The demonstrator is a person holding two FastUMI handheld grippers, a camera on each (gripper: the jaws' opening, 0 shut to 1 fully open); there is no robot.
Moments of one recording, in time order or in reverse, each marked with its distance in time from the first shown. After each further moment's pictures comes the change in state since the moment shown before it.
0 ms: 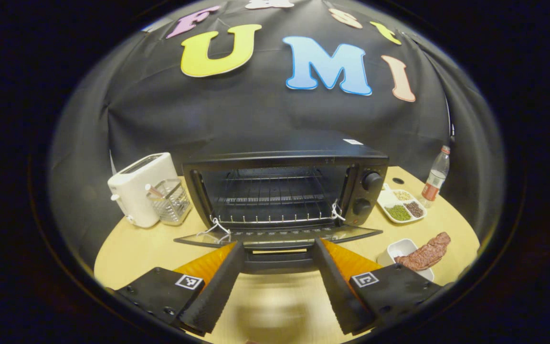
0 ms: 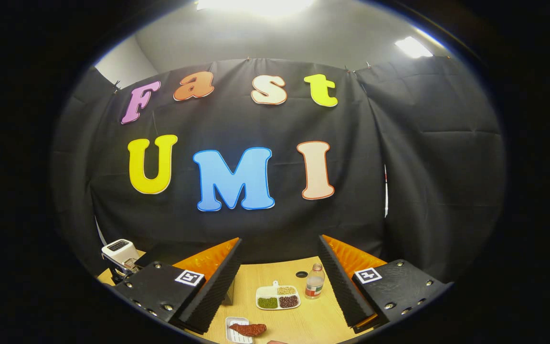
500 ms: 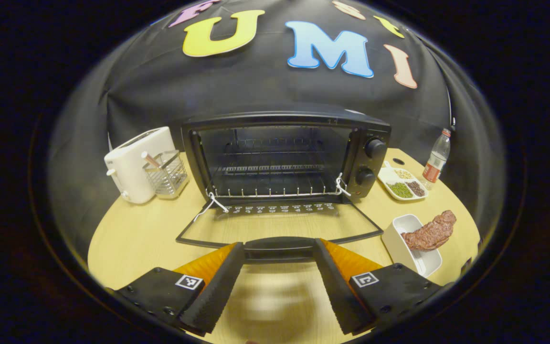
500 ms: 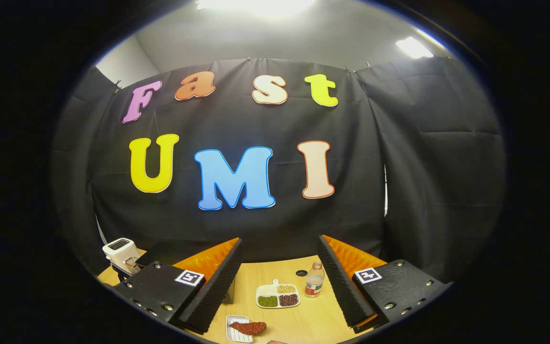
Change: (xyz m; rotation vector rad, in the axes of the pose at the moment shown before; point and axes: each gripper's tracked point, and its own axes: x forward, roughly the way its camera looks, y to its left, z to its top) left arm 0.002 0.003 -0.053 -0.029 0.129 -0.003; right arm -0.006 0.001 -0.002 -0.008 0.006 0.002
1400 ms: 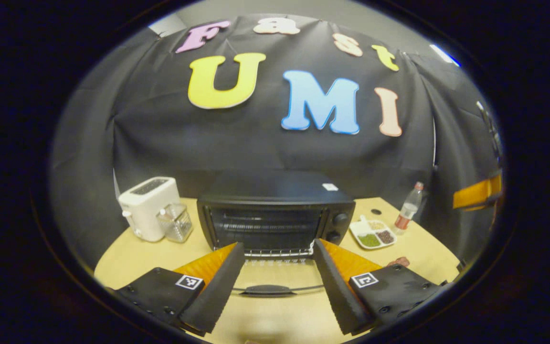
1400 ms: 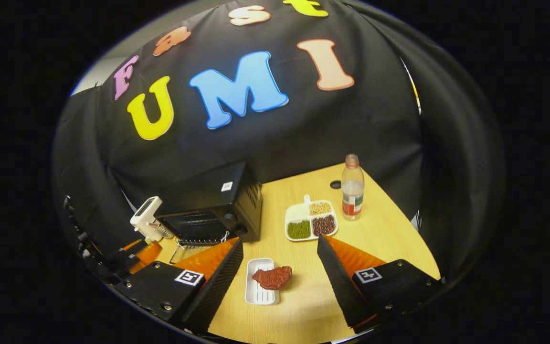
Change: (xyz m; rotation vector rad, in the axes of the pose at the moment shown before) left arm -0.117 -0.026 0.137 0.024 -0.354 -0.071; right arm 0.012 0.007 -0.224 0.239 0.591 0.212
